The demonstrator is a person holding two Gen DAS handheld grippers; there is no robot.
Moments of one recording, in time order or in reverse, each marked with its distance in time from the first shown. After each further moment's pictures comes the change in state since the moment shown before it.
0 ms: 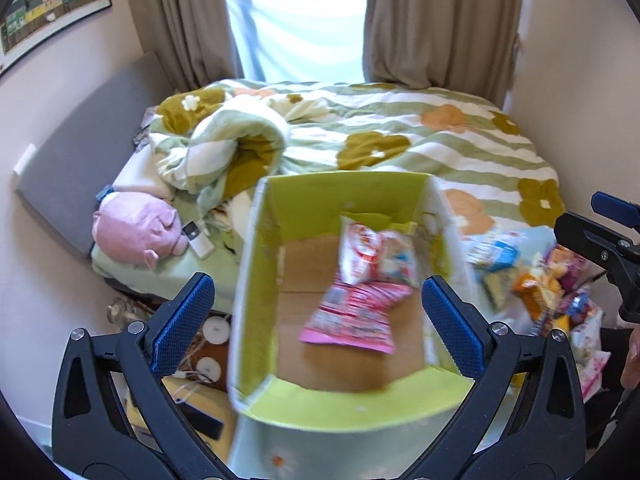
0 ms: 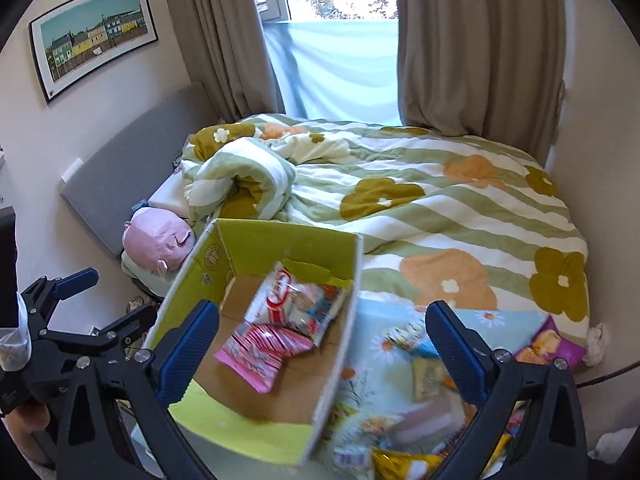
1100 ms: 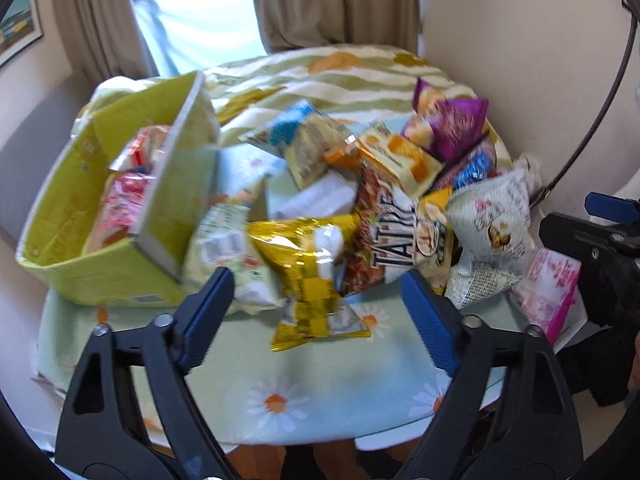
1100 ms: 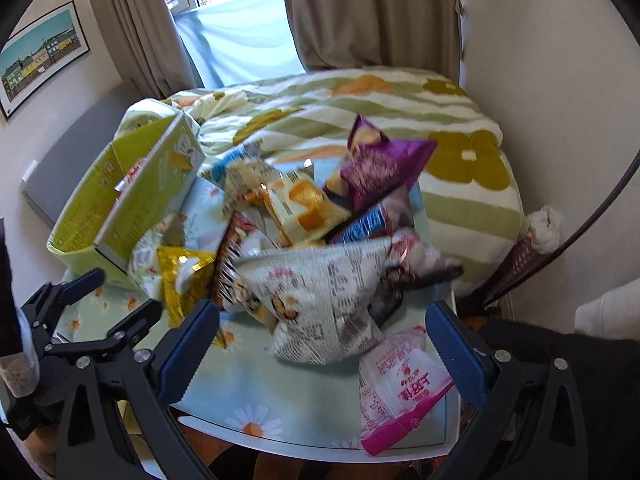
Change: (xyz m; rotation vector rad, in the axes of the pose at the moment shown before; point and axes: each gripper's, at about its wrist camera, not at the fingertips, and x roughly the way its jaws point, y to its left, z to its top) left arm 0.031 -0.273 -0.190 0.172 0.025 -0.113; right arm -0.062 -0.213 -0.236 0.180 0.094 -0.115
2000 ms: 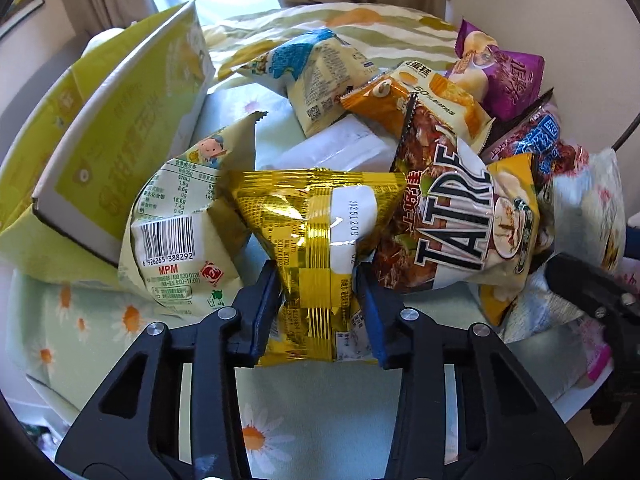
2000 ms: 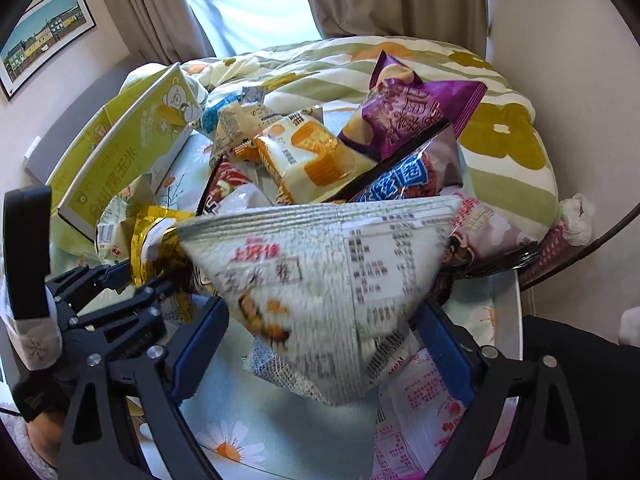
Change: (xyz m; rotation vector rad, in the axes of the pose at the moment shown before) left arm 0.081 0.005 -0.006 -0.071 0.134 0.040; right arm 0.074 0.000 -0.012 -0.048 0.085 0.060
